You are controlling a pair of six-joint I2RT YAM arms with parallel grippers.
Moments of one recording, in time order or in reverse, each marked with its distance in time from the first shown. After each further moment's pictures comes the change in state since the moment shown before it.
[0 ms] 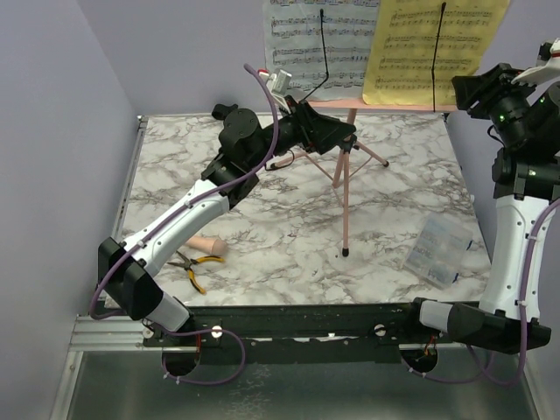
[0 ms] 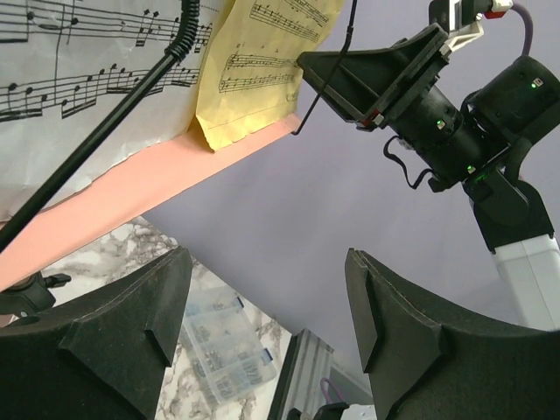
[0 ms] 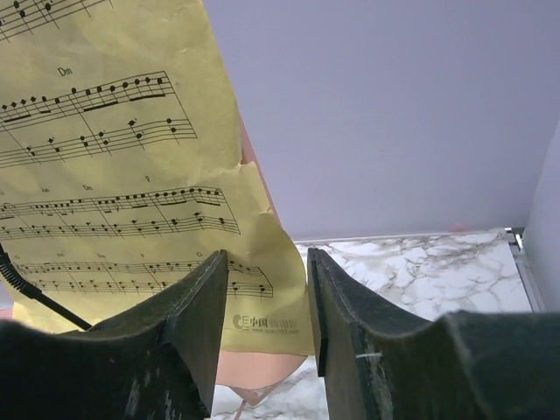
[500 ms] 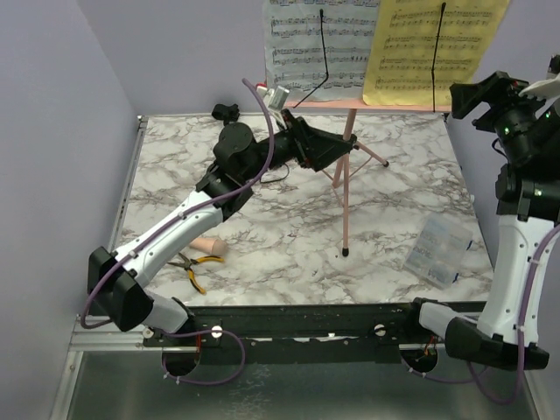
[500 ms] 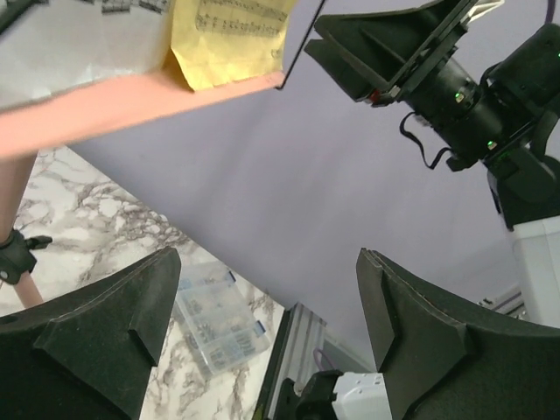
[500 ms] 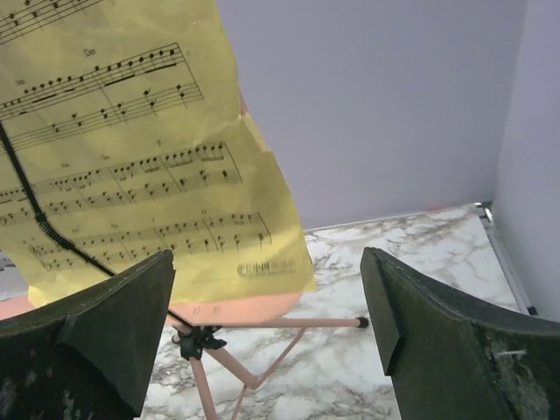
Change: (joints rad) left arm -0.020 -0.050 -0.090 0.033 0.024 0.012; right arm 0.000 -0.076 -0.009 -0.093 0.074 0.000
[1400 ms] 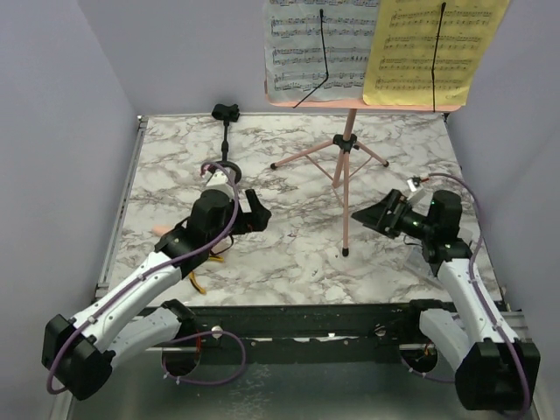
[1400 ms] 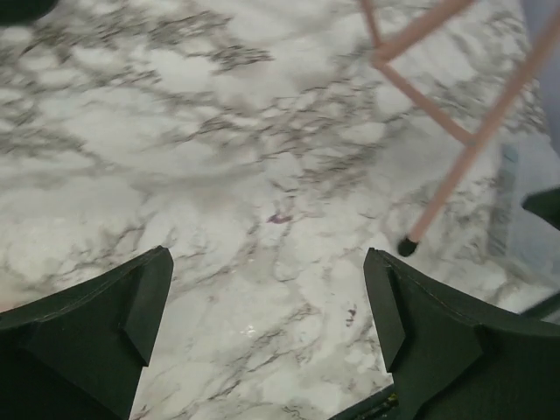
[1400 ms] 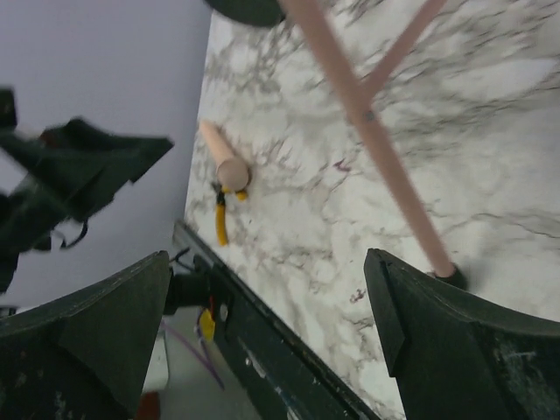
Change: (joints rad) left arm 0.051 -0.550 -0.661 -0.575 -0.523 0.164; right arm 0.159 -0.322 -1.154 0.310 -0.520 0.409
